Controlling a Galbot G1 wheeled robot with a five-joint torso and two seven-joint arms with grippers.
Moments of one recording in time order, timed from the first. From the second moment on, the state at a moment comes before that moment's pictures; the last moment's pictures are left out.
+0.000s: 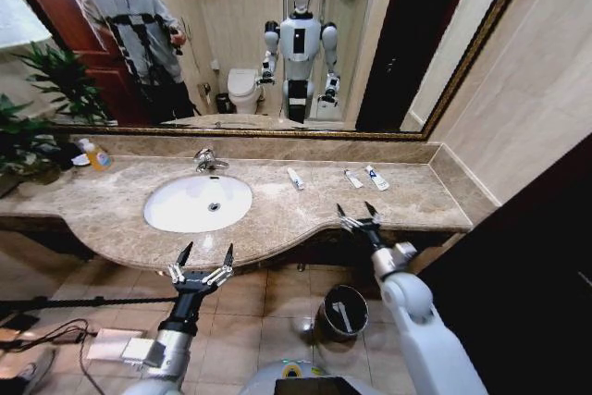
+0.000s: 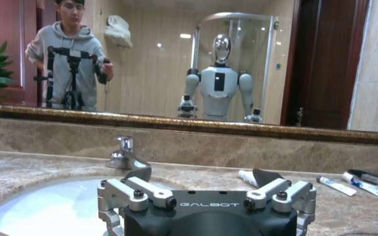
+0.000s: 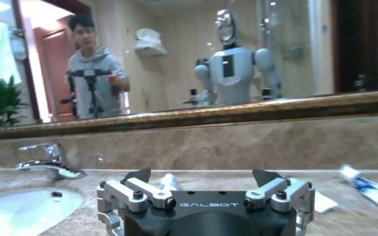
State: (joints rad) left arm 1.93 -1.44 -0.60 -2.42 -0.21 -0.08 0.08; right arm -1.17 1.28 0.42 1.89 0.36 -0.11 -0.08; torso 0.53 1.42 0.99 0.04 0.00
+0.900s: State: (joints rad) left arm 1.93 -1.44 -0.60 -2.42 -0.21 -0.08 0.08; right arm -0.73 1.39 0.11 1.46 0.26 -0.16 0.01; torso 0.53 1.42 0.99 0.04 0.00
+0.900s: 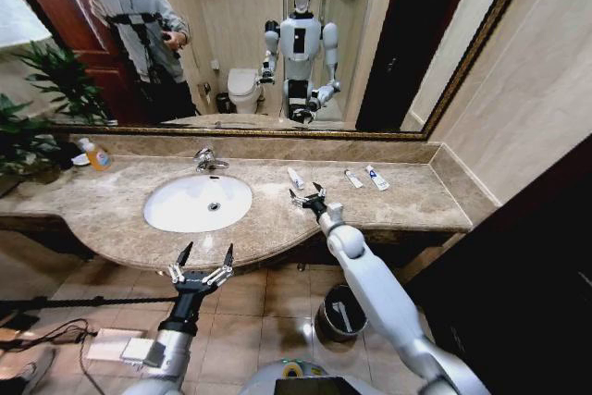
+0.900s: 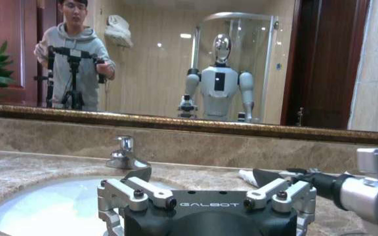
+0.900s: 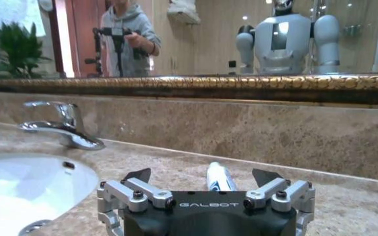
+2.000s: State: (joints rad) left arm 1.93 -1.44 -0.60 -2.42 -0.21 -0.08 0.08; right arm -0.58 1.50 0.11 1.16 0.18 -0.09 0.00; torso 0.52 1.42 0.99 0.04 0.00
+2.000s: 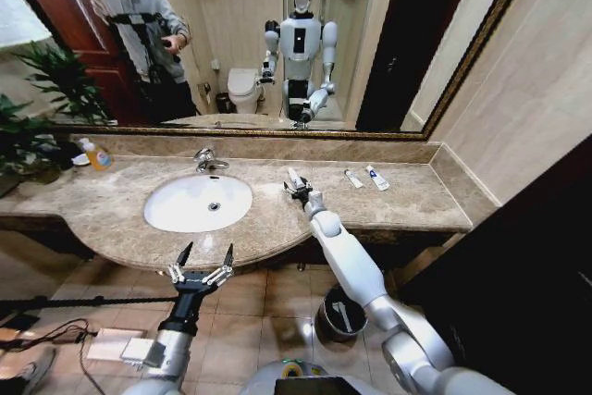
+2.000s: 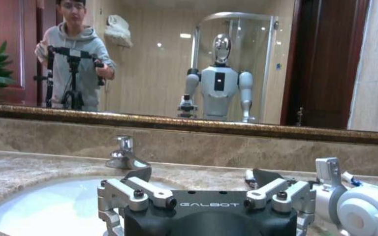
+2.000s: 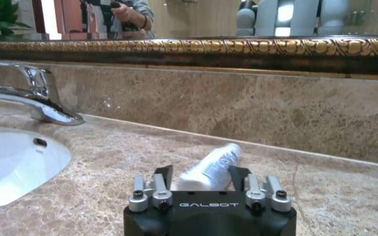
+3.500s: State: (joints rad) left arm 1.93 -1.44 -0.60 -2.42 -0.21 -0.08 0.08; right arm -1.17 1.20 0.40 1.90 0.33 -0.18 0.06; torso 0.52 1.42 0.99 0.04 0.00
